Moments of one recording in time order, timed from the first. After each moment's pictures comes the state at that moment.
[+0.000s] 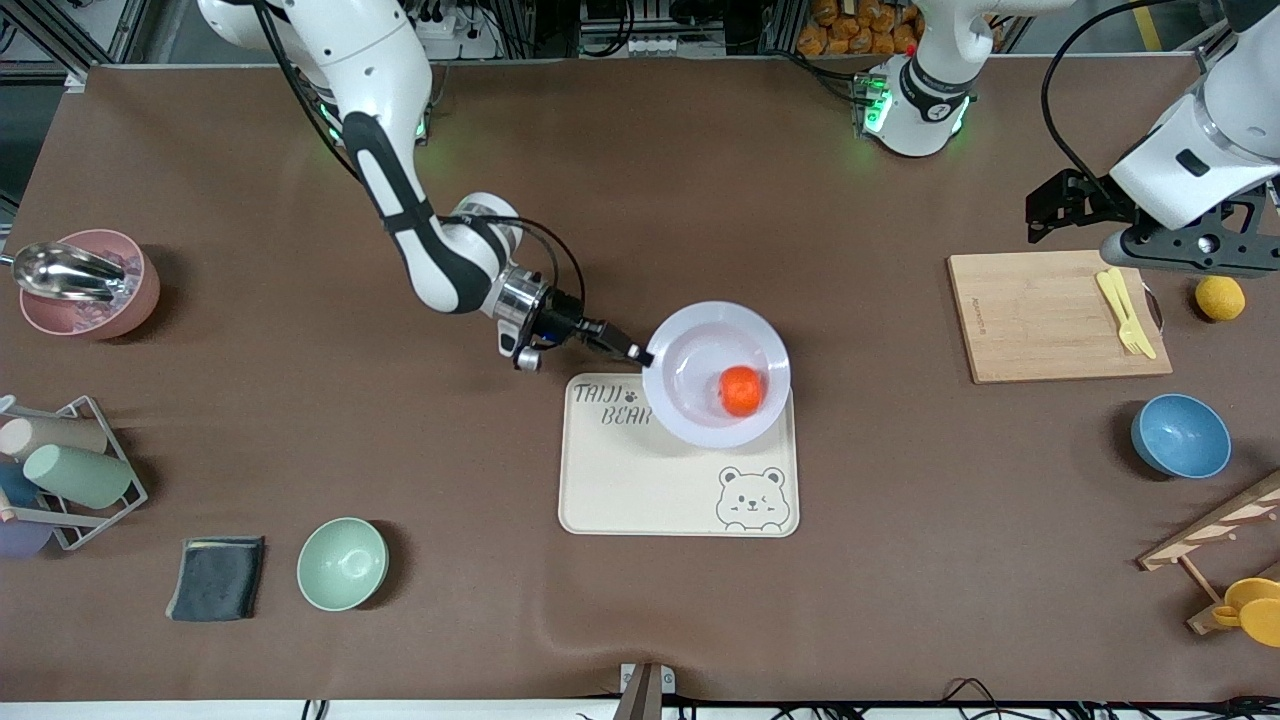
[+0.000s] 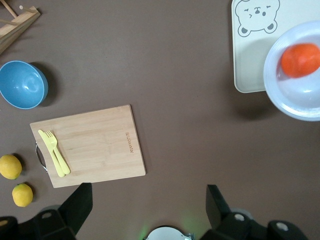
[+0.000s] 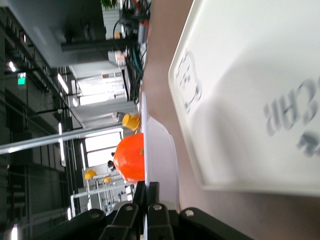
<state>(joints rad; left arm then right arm) -0.09 0.00 -0.08 -1.55 0.03 1.45 -0.01 0.64 0.57 -0.01 -2.00 2.46 2.28 -1.06</state>
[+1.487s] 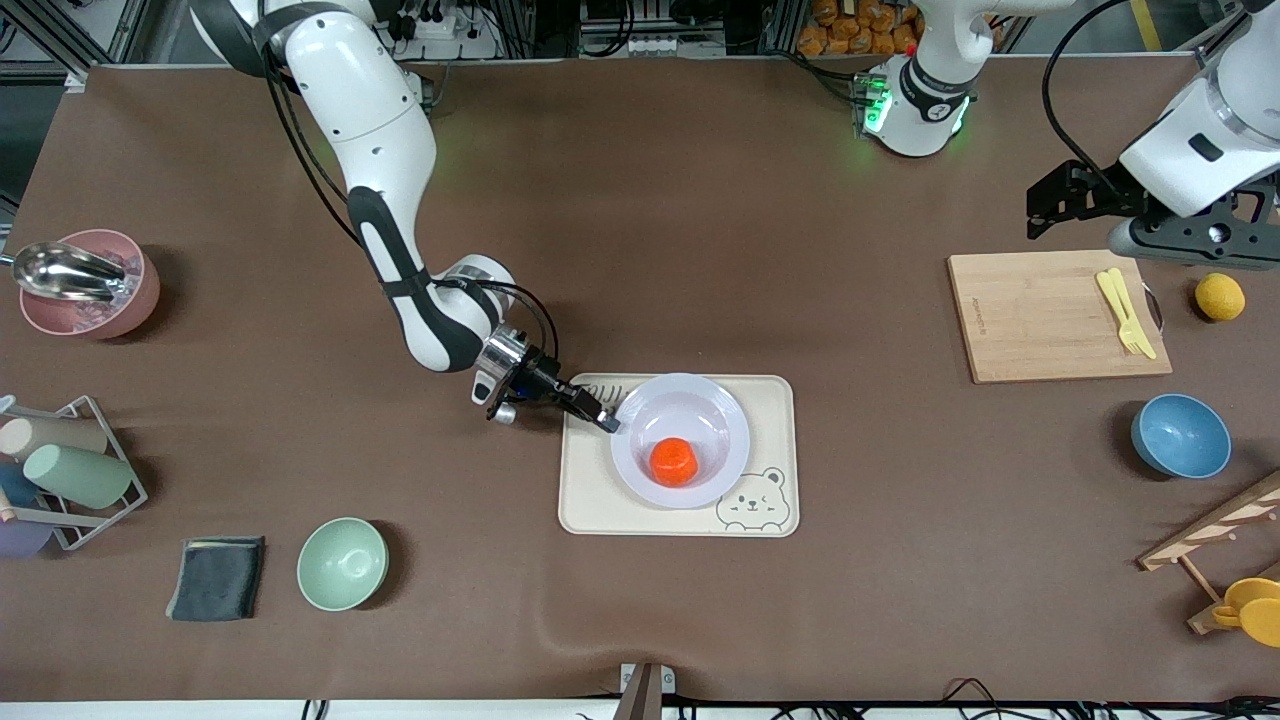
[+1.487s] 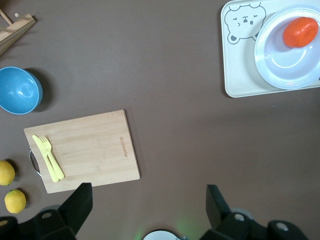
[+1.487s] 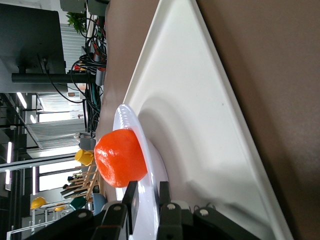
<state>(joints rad) -0.09 0.00 -0.07 -1.52 0.00 1.45 -0.01 0.57 0.75 -0.01 -1.80 2.39 2.47 -1.13</state>
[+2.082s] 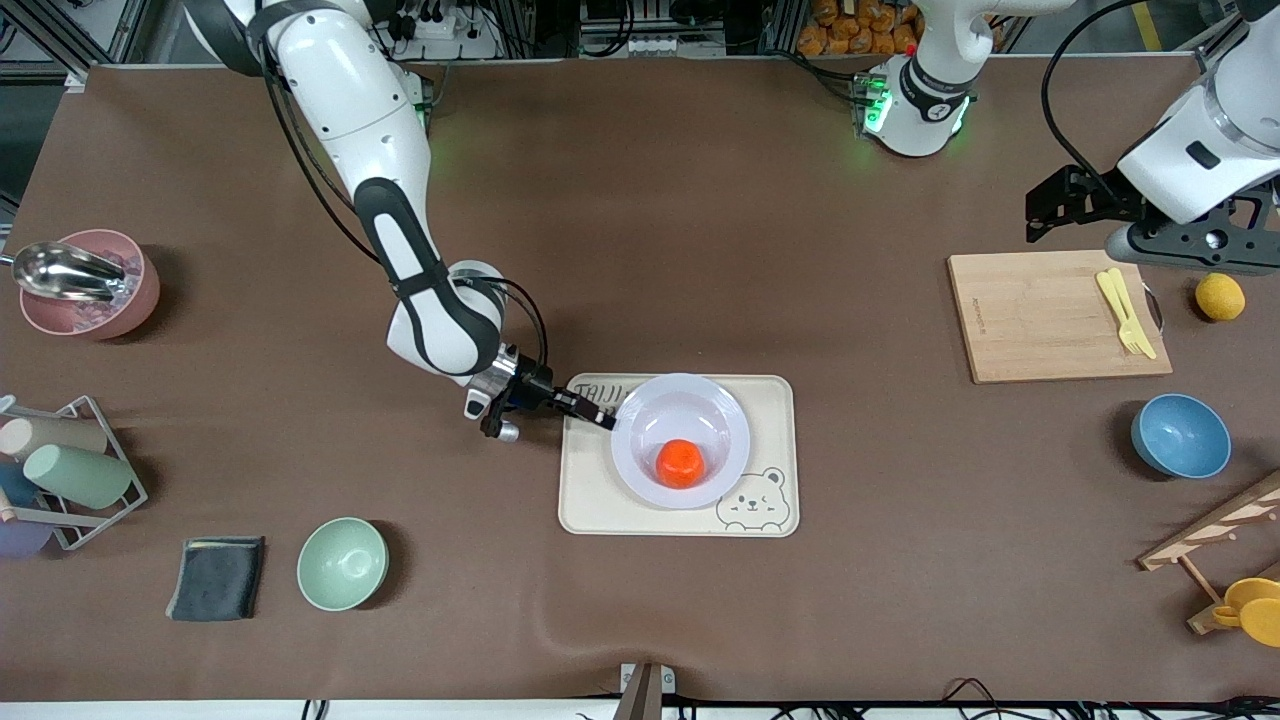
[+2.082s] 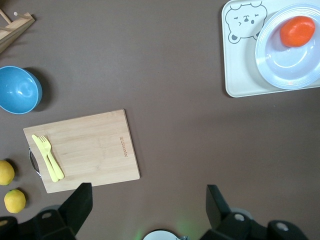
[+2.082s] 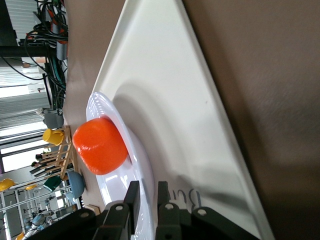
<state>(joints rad) -0.09 0.01 -0.07 -1.52 0.00 1.46 -0.01 0.54 0.75 -0.02 -1.76 1.92 2.50 -0.70</state>
